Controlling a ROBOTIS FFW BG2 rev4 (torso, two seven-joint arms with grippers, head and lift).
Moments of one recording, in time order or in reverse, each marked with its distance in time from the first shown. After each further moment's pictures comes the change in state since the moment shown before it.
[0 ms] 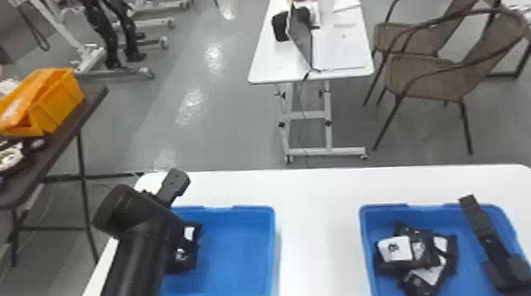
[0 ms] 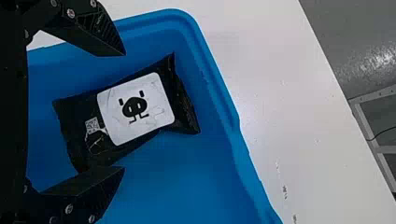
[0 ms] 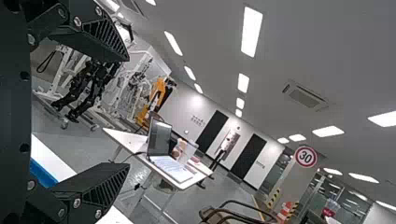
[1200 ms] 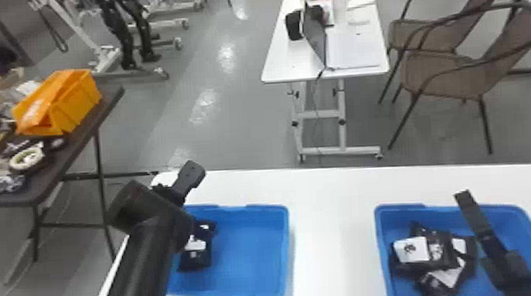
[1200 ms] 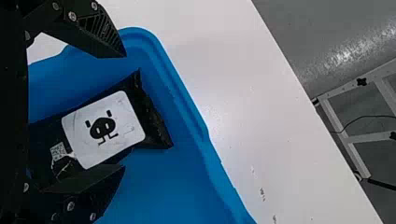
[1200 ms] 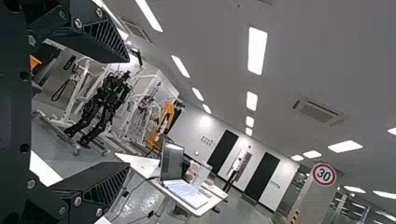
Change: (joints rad) left arm -0.030 0.034 0.000 0.067 0.052 -0.165 0.063; right arm -0.065 0.013 0.035 0.087 -0.007 0.027 0.098
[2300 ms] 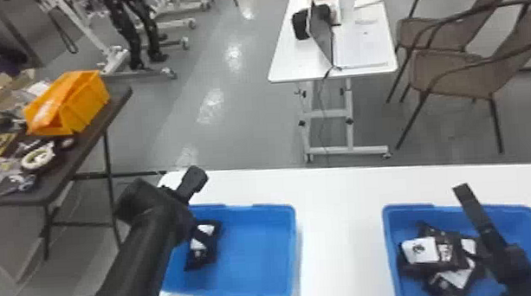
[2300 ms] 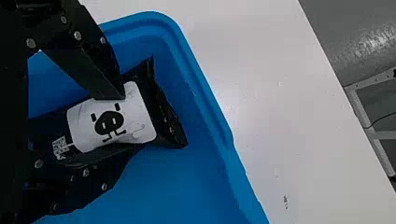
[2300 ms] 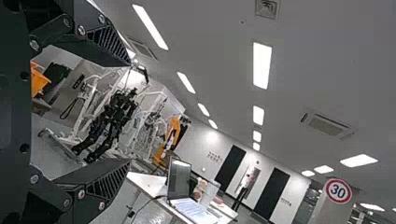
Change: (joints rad) left arm -0.110 0.064 -0.038 0.235 0.094 0.014 0.017; right arm -0.058 0.000 0.009 0.067 0.003 0.025 0.079
